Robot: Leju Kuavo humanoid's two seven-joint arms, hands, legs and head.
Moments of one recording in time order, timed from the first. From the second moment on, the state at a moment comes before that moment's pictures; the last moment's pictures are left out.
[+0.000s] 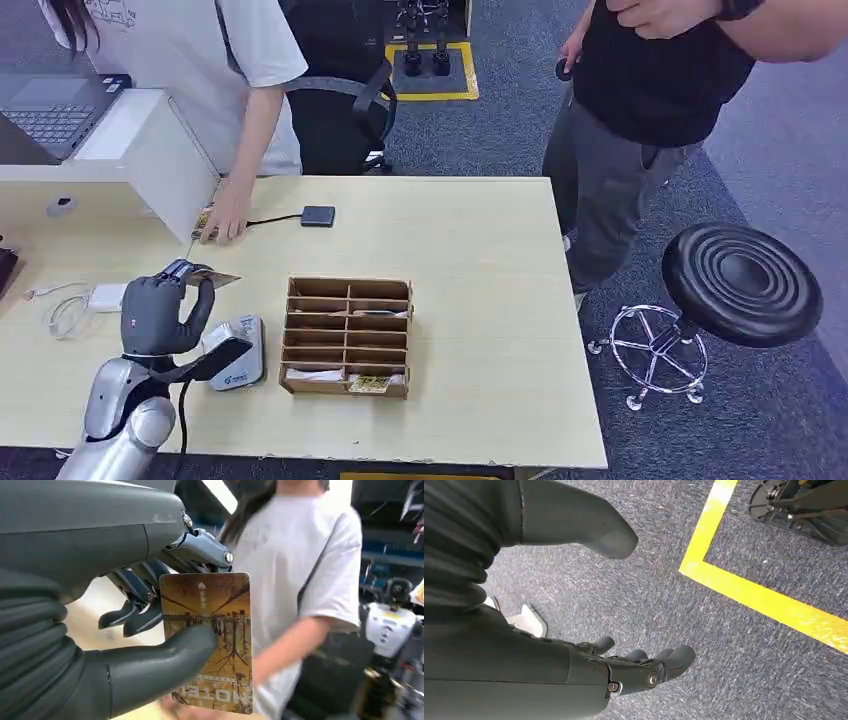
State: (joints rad) left arm -0.07 0.32 -0.16 -1.42 -0.77 0.60 -0.31; right arm -0.05 -0.04 1.20 -0.11 -0.69 -0.34 -0.15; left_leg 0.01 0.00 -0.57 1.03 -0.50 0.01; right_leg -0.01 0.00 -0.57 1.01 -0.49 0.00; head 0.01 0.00
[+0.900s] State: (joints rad) left arm -0.04 0.33 -0.02 -1.33 -0.48 0.08 -0.14; right arm -0.05 -0.04 1.21 -0.11 -0.71 -0.34 -0.15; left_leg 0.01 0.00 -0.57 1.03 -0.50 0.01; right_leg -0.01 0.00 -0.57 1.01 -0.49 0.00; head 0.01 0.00
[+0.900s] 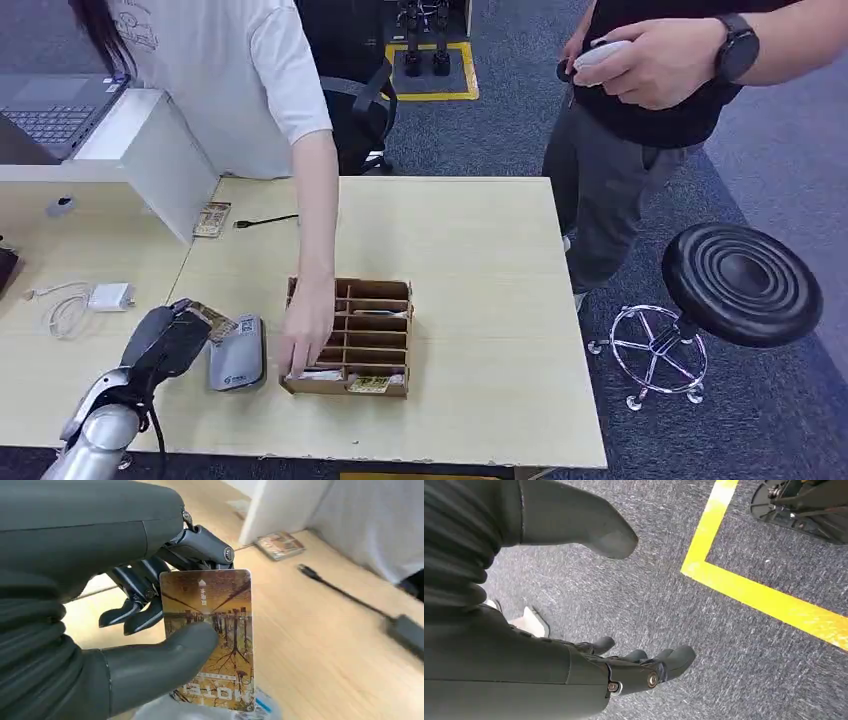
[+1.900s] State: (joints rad) left arm -0.01 0.34 -0.04 -1.29 -0.64 0.03 -0.16; right arm -0.05 -0.04 1.24 -0.11 -0.72 -0.34 -0.15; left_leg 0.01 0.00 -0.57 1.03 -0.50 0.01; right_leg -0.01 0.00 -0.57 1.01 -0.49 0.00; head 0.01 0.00
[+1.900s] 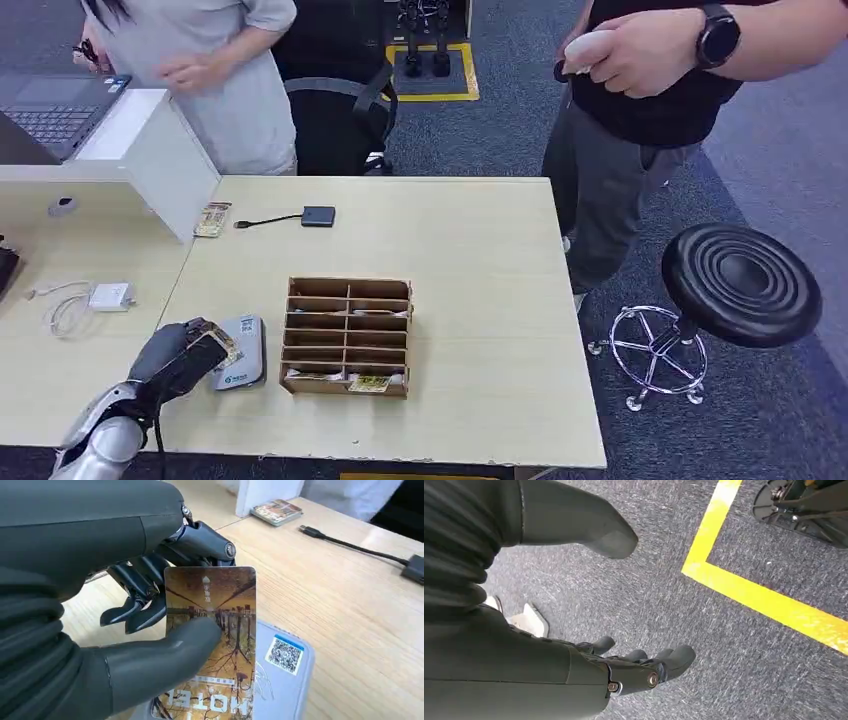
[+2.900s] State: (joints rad) left arm -0.23 0.24 -0.03 -1.39 -0.57 0.49 -0.32; right arm -0.06 -0.04 1.28 -0.12 -0.70 -0.34 -0.14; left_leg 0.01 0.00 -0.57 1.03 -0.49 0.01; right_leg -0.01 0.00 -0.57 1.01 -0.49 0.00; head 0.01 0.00
